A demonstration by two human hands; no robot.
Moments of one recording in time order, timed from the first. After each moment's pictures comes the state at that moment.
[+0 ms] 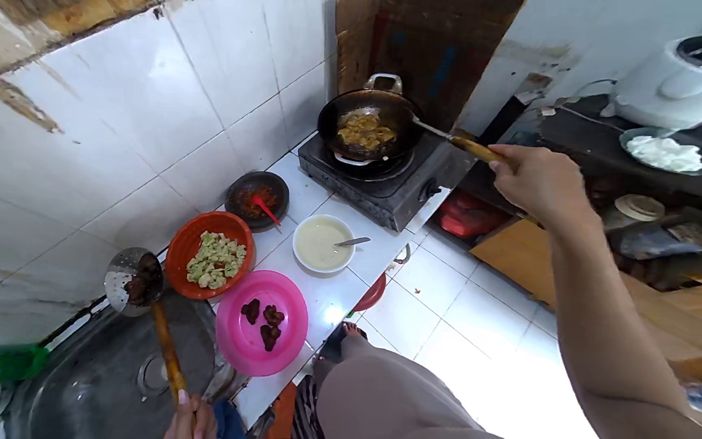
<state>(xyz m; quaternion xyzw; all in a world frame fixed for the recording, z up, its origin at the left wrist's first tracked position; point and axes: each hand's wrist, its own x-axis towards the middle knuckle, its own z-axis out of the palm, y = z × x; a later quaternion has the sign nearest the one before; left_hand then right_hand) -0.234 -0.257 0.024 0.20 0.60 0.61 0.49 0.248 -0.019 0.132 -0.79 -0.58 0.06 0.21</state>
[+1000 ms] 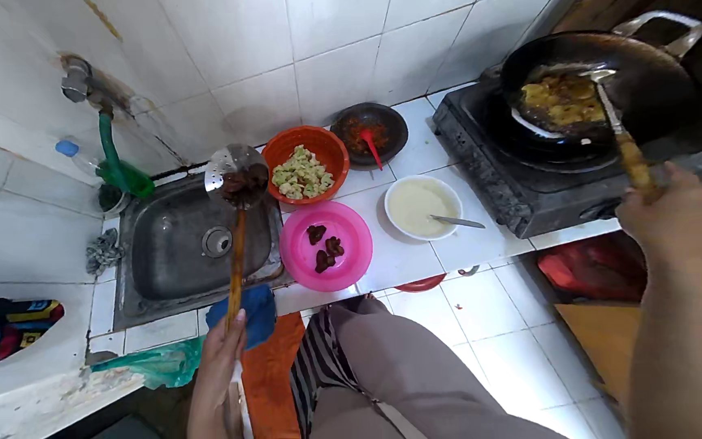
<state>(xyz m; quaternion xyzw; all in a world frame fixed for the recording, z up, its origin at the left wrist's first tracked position) -0.237 -0.343 0.023 0.21 0.72 0.53 0.40 0.230 0.046 0.027 -0.75 -0.63 0.08 0.17</state>
